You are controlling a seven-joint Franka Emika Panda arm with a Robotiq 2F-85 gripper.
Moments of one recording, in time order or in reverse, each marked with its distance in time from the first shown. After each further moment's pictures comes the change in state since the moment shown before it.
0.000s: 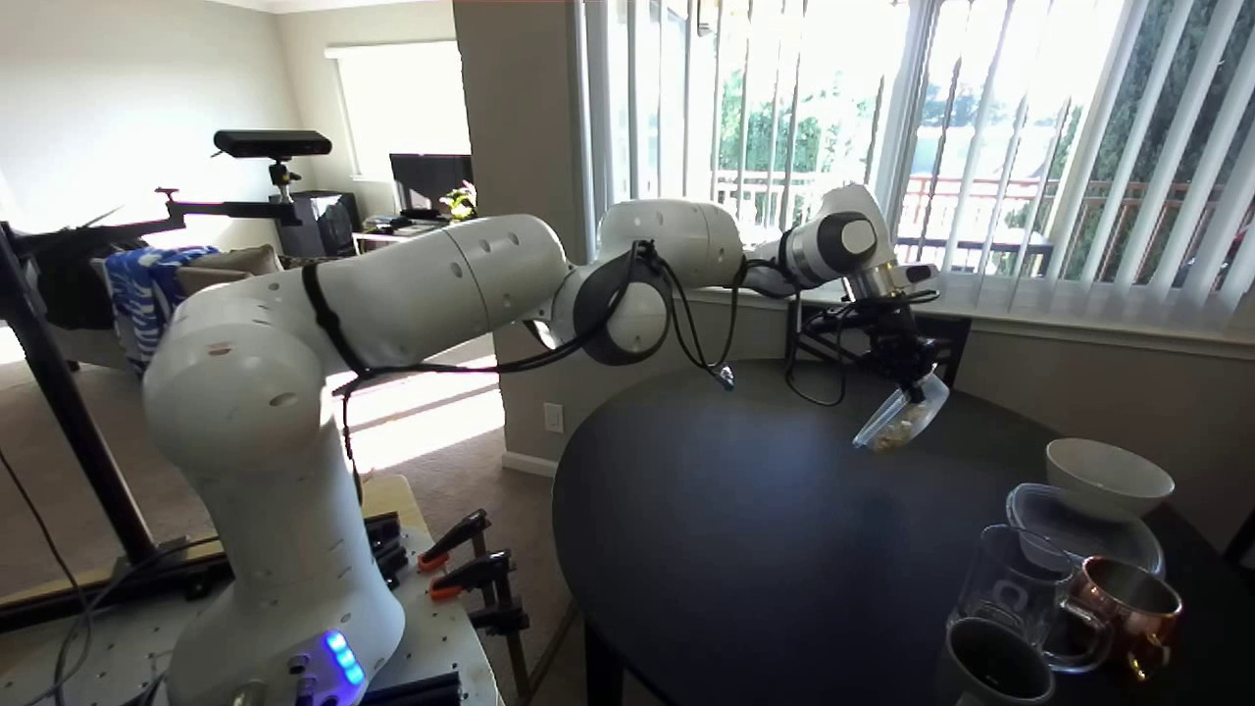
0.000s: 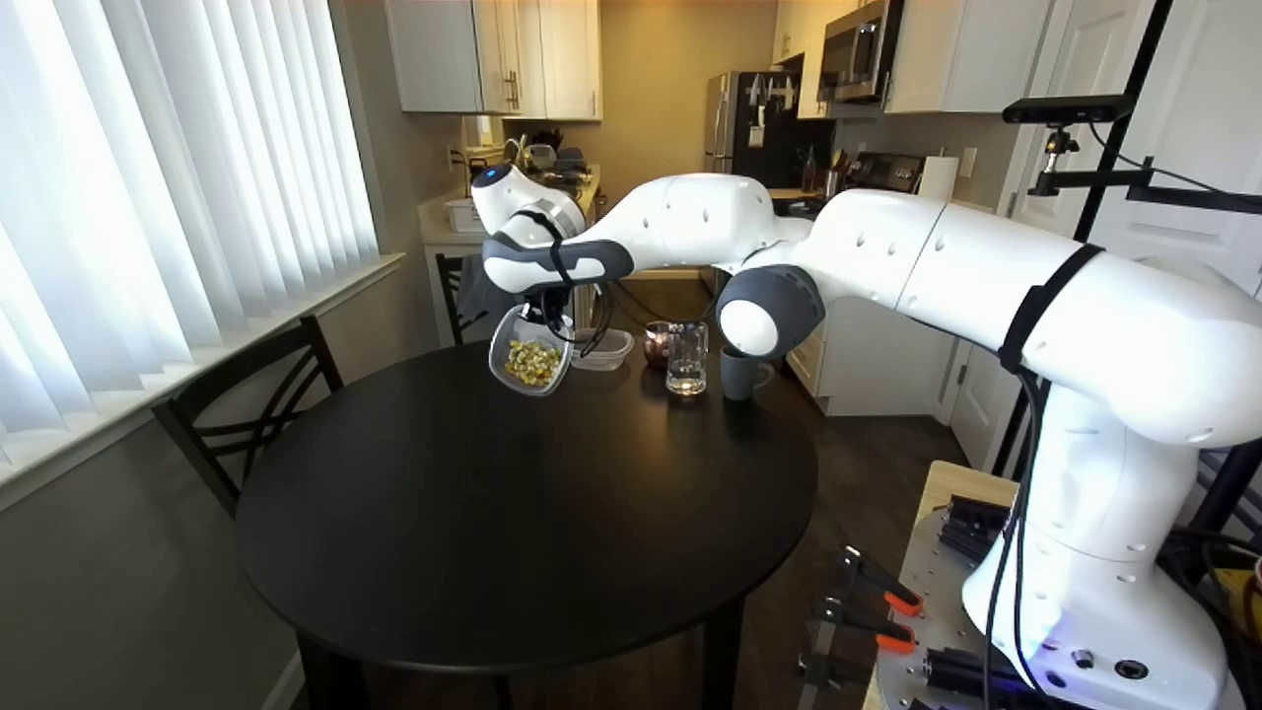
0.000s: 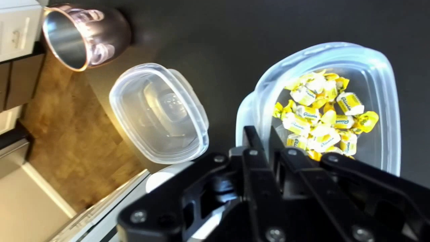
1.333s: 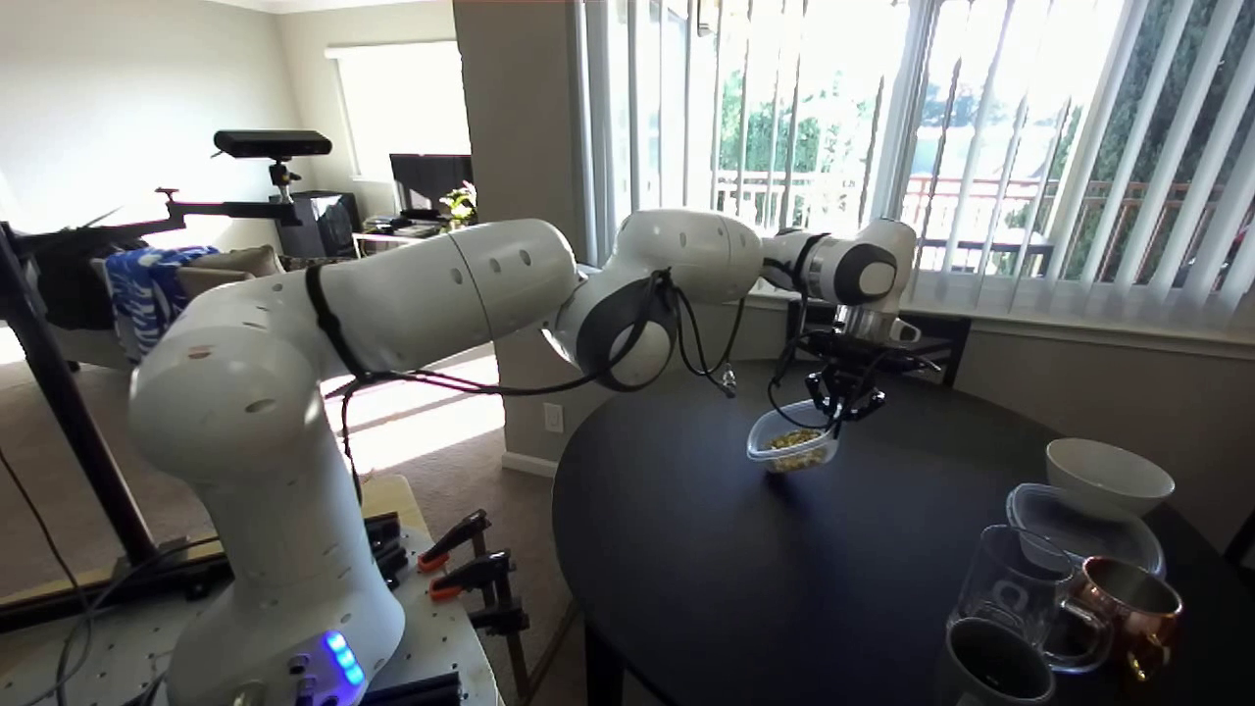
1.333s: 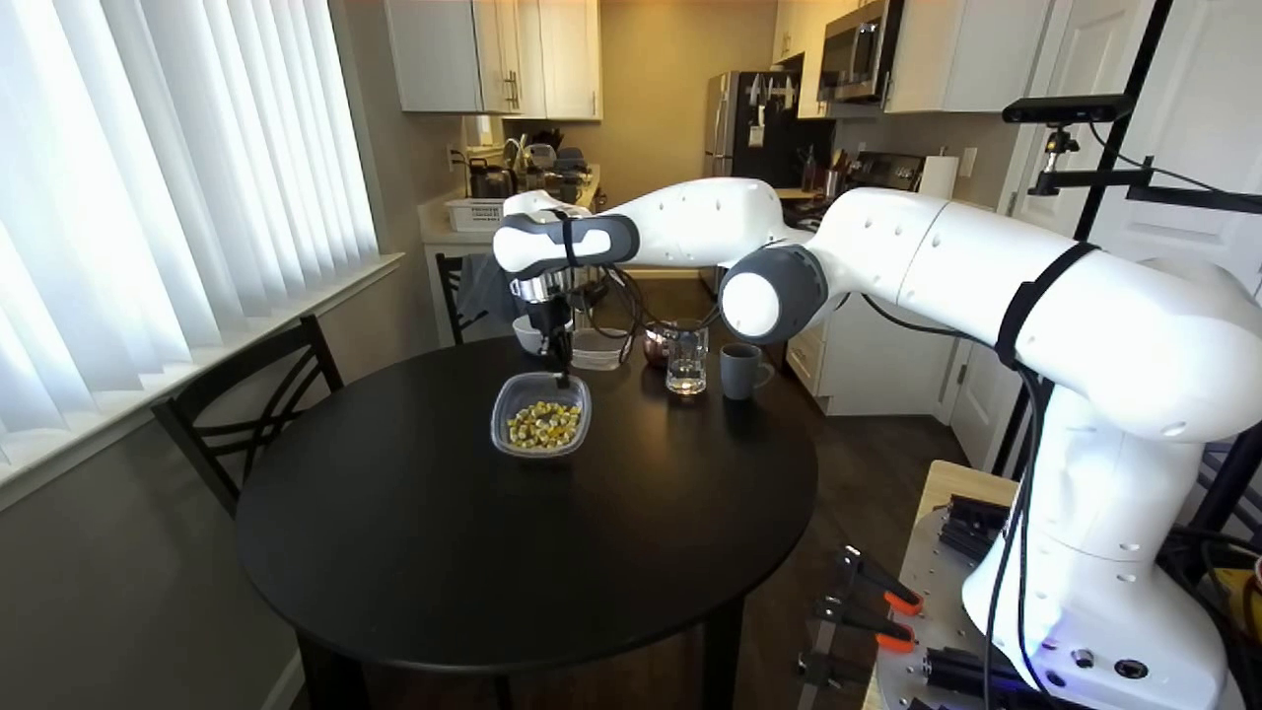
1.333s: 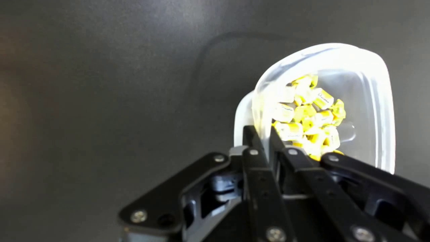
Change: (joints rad) arm -0.106 0.004 0.294 -0.036 0.202 -0.262 -0.637
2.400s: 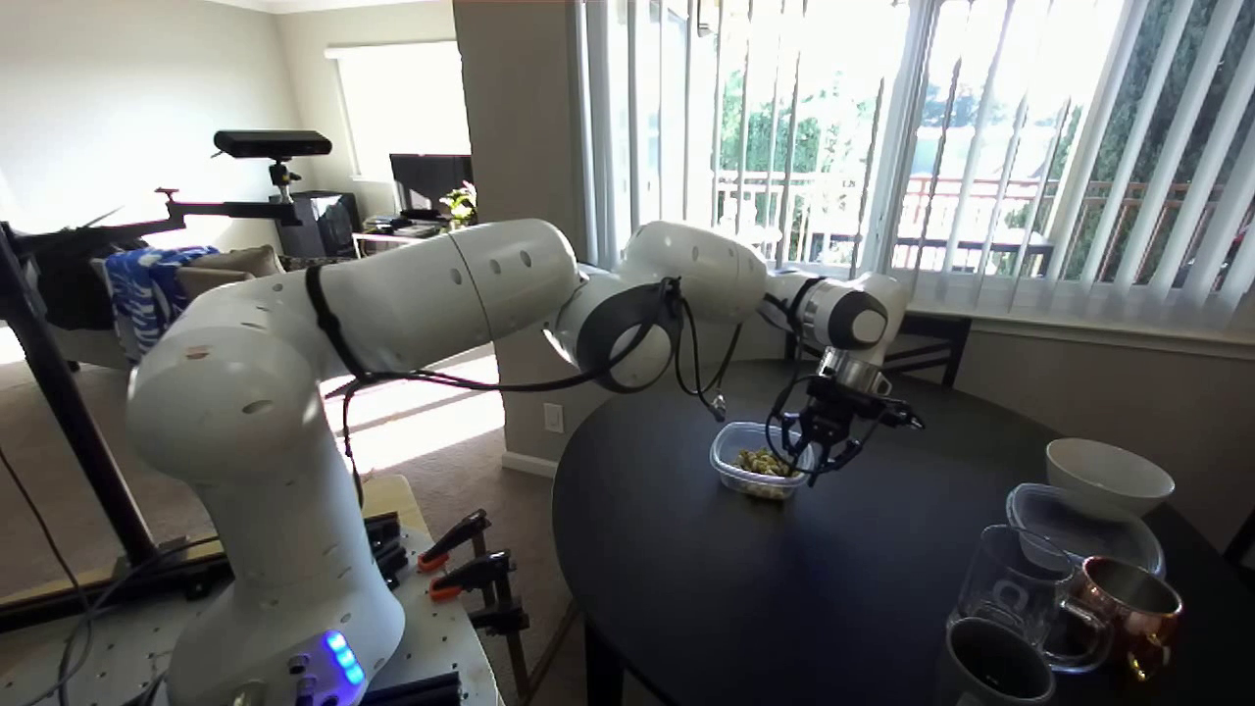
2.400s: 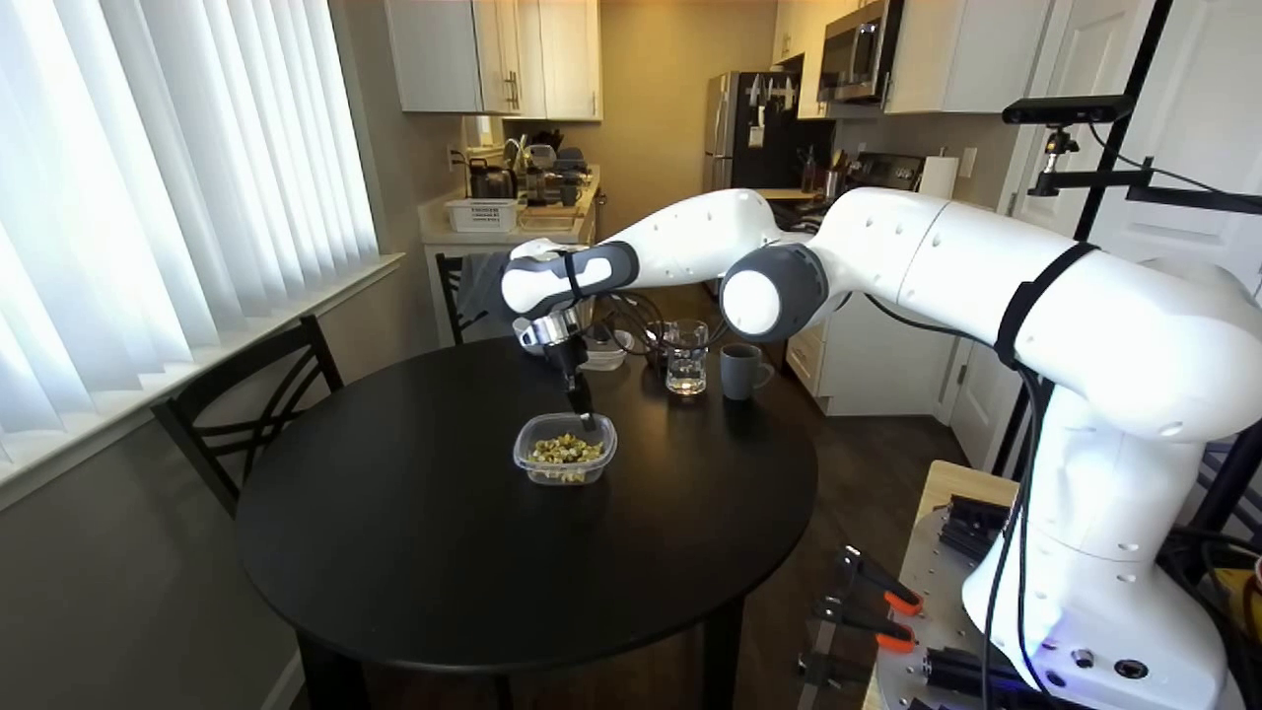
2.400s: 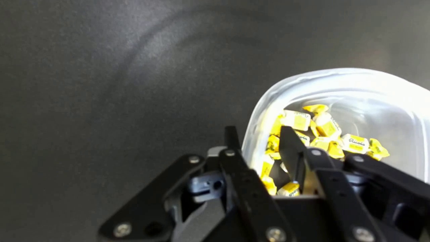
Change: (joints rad) arm -0.012 -0.001 0.015 -0.169 -0.008 -0.052 -0.263
